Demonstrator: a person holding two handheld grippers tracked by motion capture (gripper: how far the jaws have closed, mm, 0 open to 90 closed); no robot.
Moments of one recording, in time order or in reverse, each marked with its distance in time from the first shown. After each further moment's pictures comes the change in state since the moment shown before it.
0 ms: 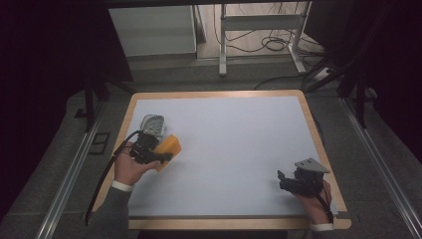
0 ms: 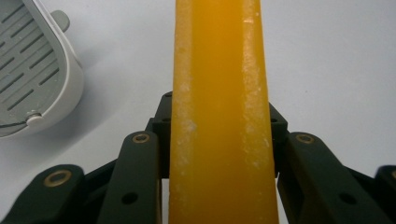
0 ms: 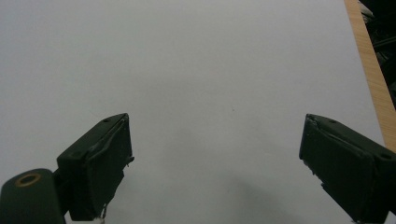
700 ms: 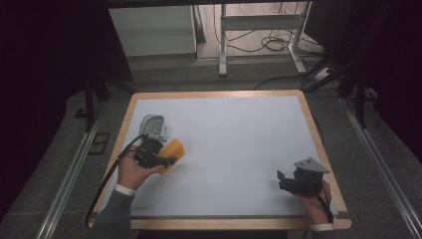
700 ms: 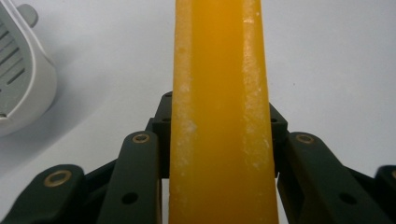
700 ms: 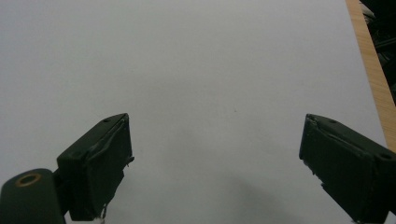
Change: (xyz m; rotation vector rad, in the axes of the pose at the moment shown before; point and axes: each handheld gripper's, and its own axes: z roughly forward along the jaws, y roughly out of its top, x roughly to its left) left arm -0.012 -0.004 0.006 0.013 -0.017 0.025; right arm 0.001 0.001 0.000 -0.001 0.003 -0.004
